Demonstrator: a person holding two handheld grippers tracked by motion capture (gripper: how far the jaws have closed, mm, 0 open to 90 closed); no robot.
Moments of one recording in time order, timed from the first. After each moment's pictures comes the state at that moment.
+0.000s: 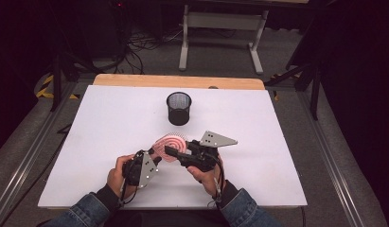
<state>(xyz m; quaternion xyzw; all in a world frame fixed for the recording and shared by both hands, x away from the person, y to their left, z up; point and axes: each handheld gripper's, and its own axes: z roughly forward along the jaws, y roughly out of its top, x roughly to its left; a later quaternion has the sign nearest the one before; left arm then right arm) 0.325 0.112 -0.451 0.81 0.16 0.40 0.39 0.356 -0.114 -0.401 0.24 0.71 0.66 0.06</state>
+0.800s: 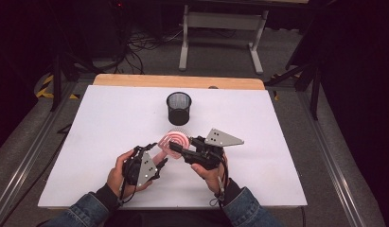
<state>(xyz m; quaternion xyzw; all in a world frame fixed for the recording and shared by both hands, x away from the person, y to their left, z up) 0.329 0.115 -0.450 0.81 0.16 0.38 0.41 0.354 -0.125 -0.387 0.24 0.70 0.67 0.10</state>
